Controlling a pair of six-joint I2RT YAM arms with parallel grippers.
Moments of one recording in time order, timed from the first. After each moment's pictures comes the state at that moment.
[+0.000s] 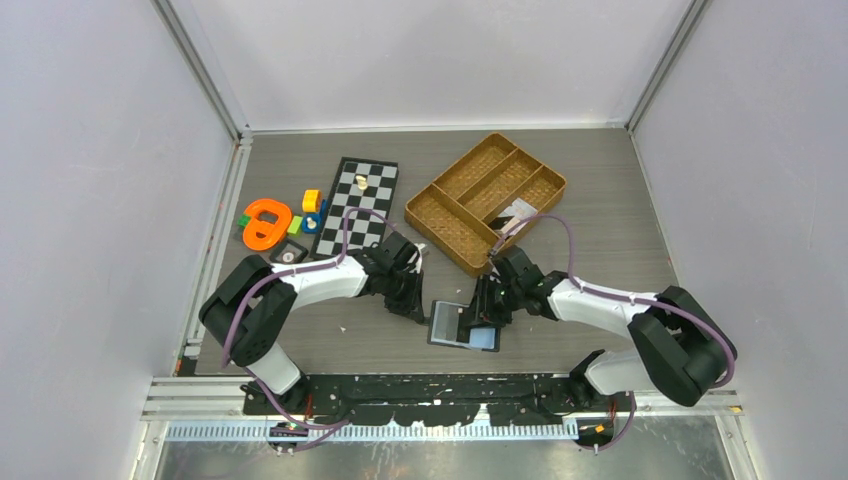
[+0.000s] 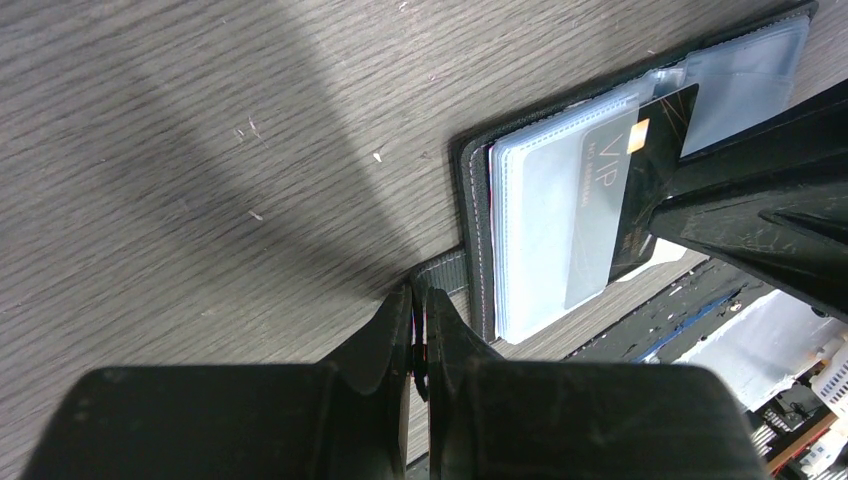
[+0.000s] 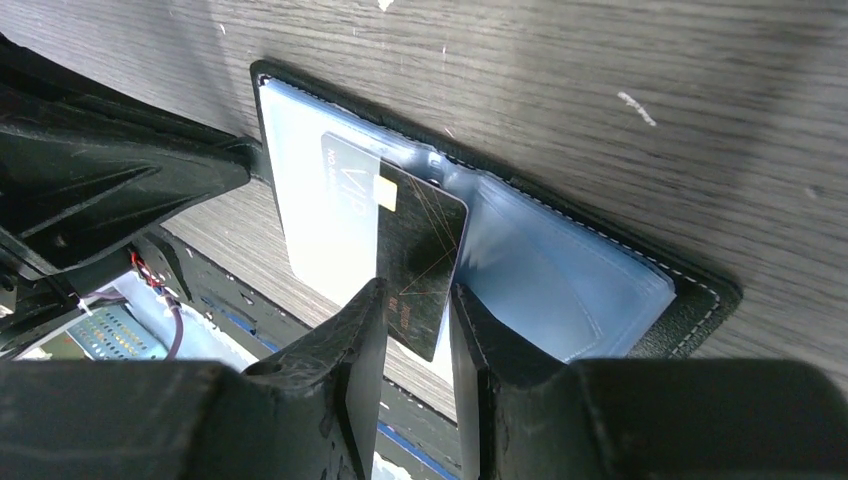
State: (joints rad) left arm -0.77 1.61 0.82 -0.33 0.31 -0.57; right arm 0.66 1.33 0.50 -0.17 -0.35 0.84
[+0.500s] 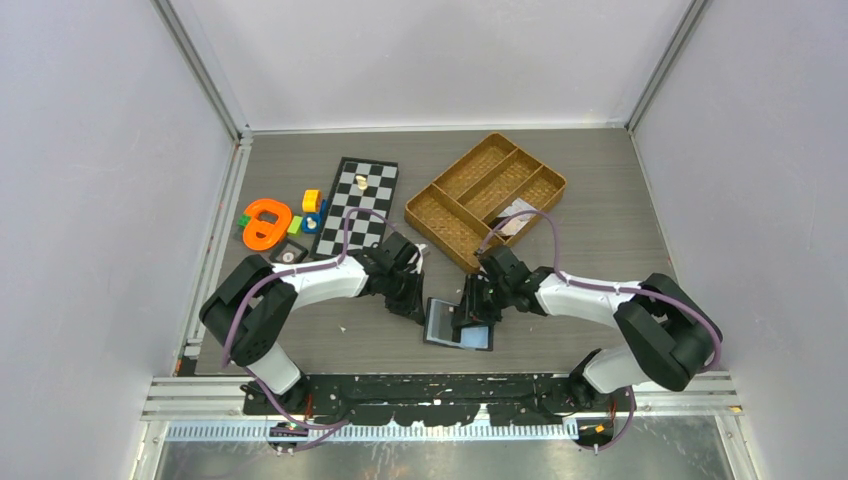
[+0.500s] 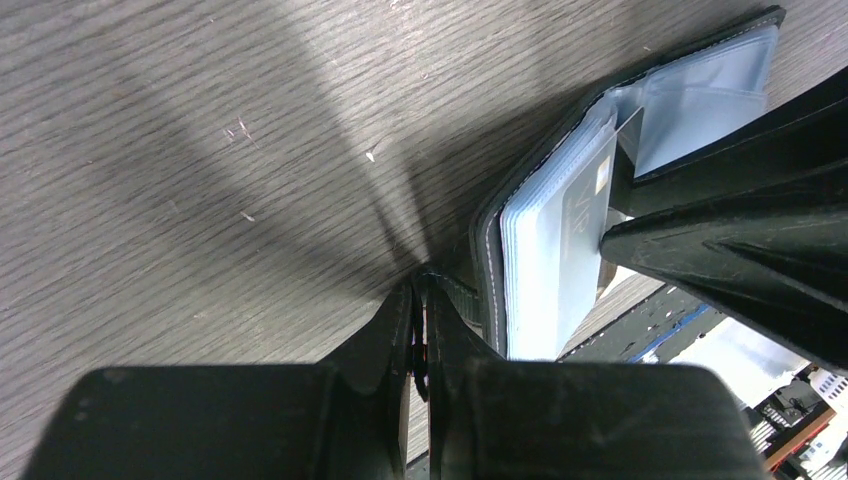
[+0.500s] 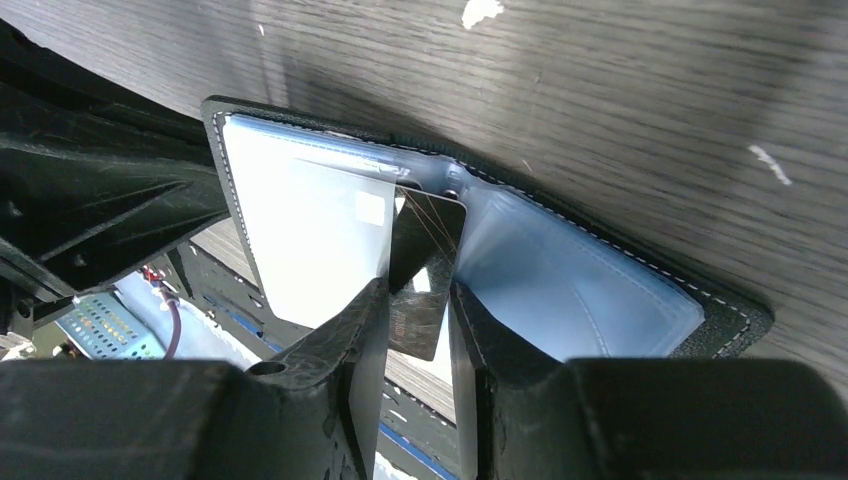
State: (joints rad) left arm -0.77 1.61 0.82 -0.32 0.32 -0.57; right arm 0.71 1.41 0.57 -0.15 -0.35 0.84
